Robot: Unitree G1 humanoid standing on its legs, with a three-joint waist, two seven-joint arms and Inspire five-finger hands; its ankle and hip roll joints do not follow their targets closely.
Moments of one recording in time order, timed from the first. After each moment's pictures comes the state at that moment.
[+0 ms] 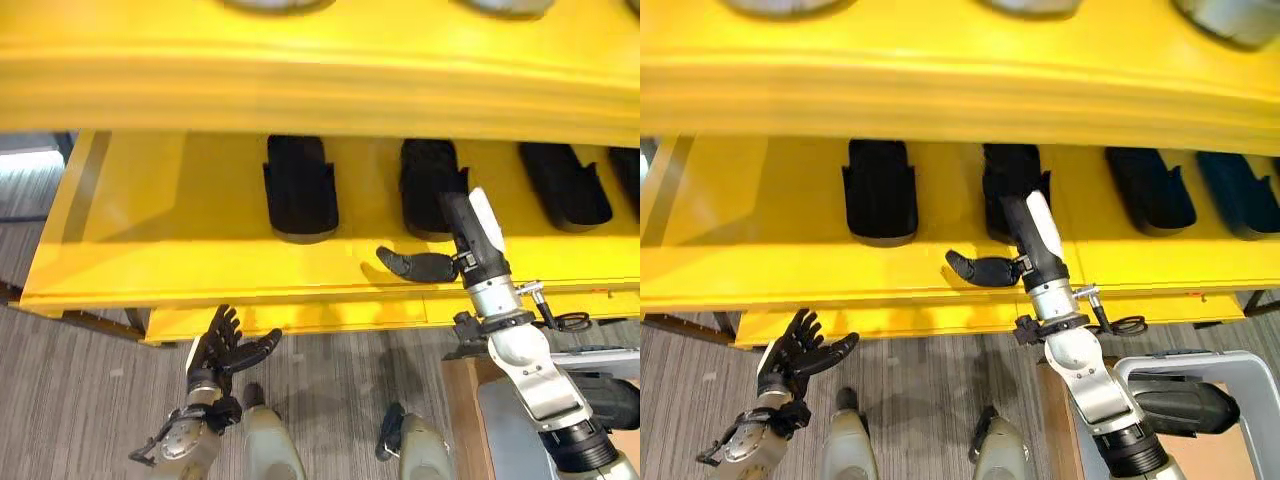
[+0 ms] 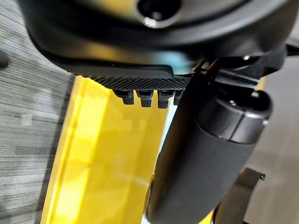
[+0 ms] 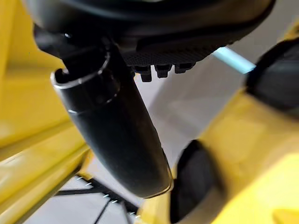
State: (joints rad) left arm 0.27 0.38 -0.09 0.11 -0.61 -0.11 0.16; right arm -0.10 -0.52 0.18 -0.22 -0.02 -0.19 -0.14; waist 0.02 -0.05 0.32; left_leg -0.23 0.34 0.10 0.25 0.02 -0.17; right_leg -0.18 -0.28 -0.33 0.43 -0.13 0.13
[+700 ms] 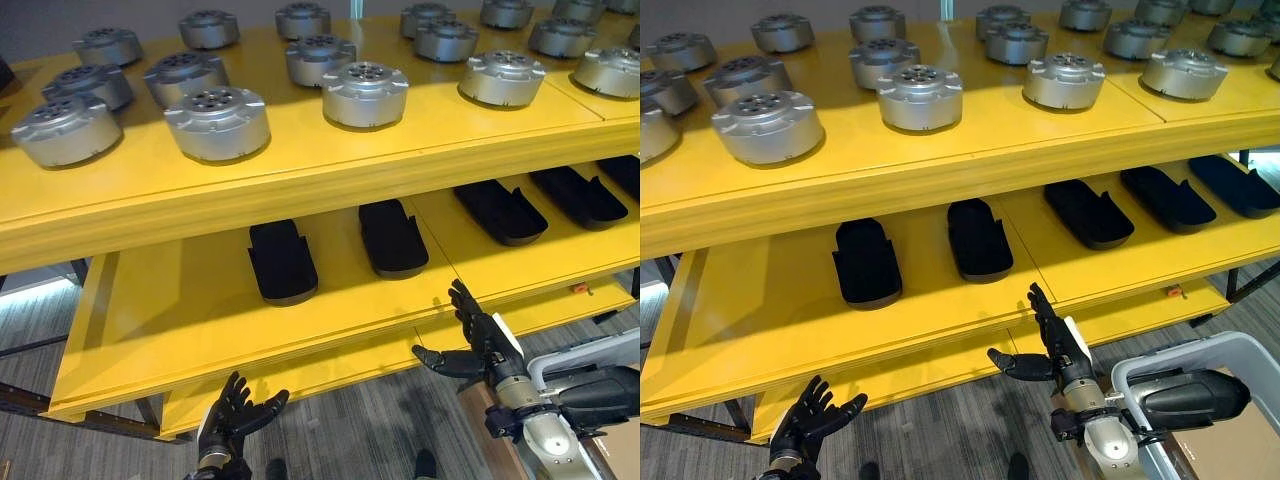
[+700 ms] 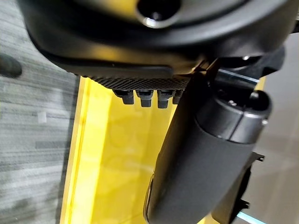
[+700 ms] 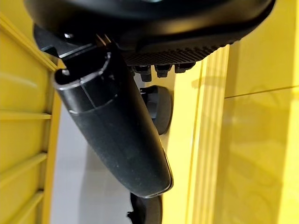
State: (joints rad) left arm 0.44 0.24 -0.06 0.18 -0.58 -0.08 0.07; right arm 0.28 -0.40 0.06 -0.06 0.22 -0.16 0.04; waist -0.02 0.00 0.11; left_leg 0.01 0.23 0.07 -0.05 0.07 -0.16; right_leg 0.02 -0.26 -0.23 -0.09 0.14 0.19
